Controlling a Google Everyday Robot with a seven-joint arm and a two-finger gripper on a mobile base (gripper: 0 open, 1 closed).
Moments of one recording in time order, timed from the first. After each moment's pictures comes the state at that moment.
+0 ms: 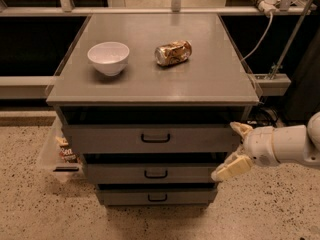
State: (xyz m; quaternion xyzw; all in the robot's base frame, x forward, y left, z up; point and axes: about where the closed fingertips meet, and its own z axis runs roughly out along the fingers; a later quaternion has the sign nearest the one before) arm 0.487 -0.192 0.720 -0.47 0.77 0.20 0.38
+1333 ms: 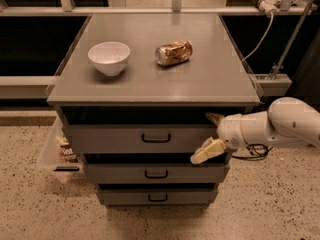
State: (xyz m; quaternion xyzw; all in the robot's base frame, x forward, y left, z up) arm 0.556 -0.145 0.691 -0.49 0.74 0.24 0.39
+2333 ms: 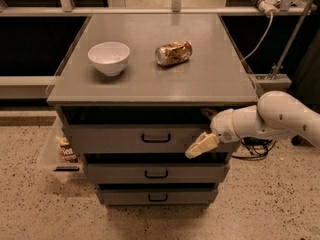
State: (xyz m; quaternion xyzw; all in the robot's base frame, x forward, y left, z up) arm 0.583 -0.129 0.680 -0.50 0.74 0.24 0.38
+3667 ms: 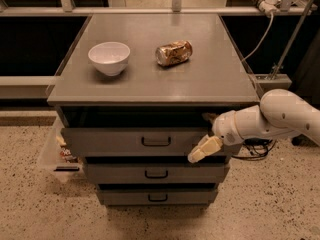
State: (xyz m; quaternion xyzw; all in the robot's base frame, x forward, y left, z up) arm 0.563 -0.133 0.682 -0.49 0.76 0.26 0.34
